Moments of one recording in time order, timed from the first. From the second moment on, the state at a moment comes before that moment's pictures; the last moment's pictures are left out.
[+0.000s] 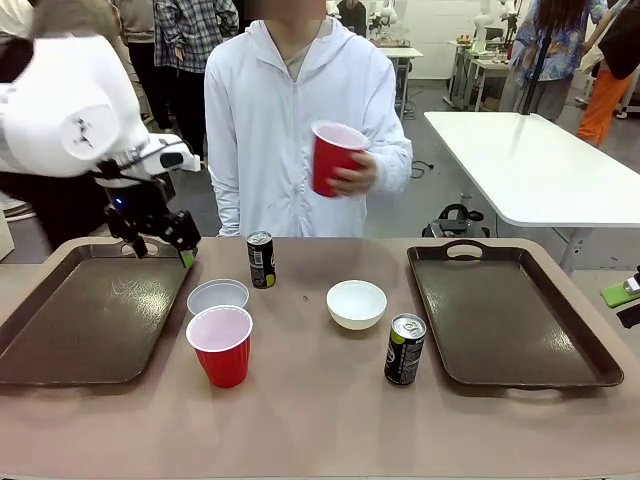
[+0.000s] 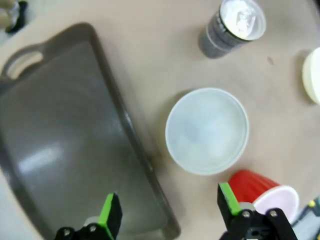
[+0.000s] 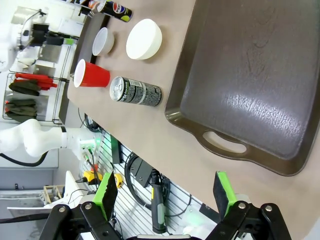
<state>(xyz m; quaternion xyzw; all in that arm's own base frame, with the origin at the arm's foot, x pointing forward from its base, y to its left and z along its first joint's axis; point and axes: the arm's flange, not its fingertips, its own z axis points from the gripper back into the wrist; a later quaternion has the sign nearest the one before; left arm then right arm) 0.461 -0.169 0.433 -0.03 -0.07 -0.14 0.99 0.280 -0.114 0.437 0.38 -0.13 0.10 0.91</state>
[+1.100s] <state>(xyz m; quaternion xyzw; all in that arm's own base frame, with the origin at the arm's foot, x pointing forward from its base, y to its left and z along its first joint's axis) 0.490 -0.189 0.361 -0.02 -0.02 -0.14 0.99 0.280 -0.114 0.437 0.38 -0.13 0.10 0.91</state>
